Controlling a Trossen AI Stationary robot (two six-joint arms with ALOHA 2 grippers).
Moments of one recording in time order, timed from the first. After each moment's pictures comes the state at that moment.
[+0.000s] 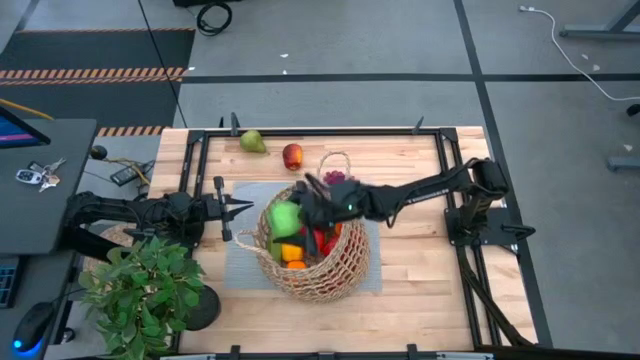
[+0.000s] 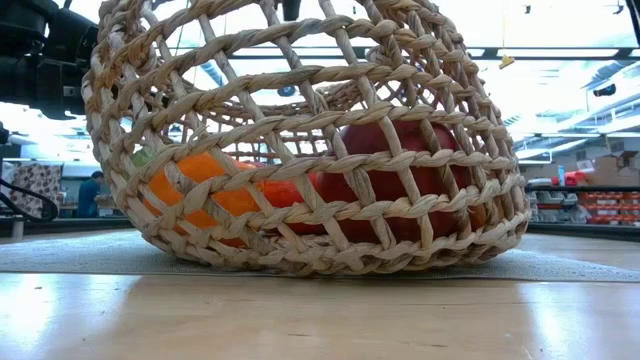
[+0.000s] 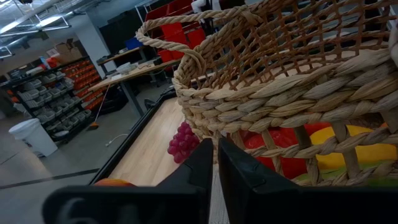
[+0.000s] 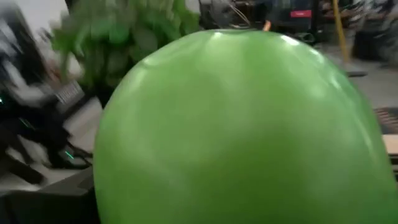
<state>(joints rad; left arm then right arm) -0.08 0.16 0.01 0.11 -0.31 0.33 0.13 1.81 1.39 0.37 -0.05 0.10</state>
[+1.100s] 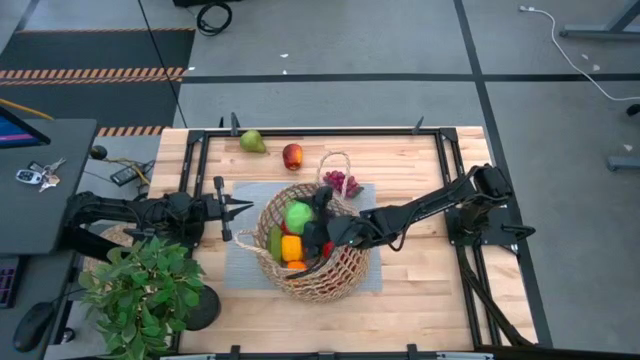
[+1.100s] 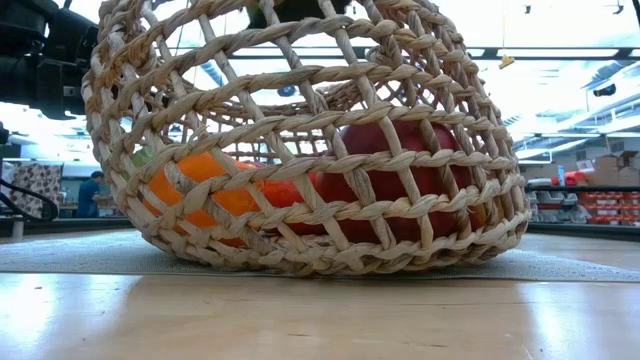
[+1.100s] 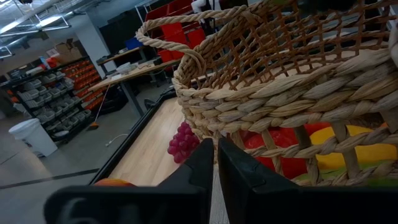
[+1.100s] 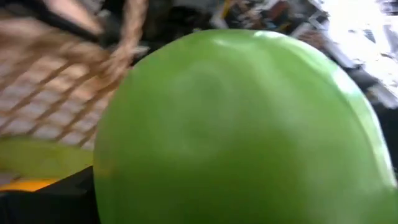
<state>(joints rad) -0.08 0.16 0.01 0.11 -0.31 0.33 0.27 1.82 1.35 0.13 0.68 -0.49</state>
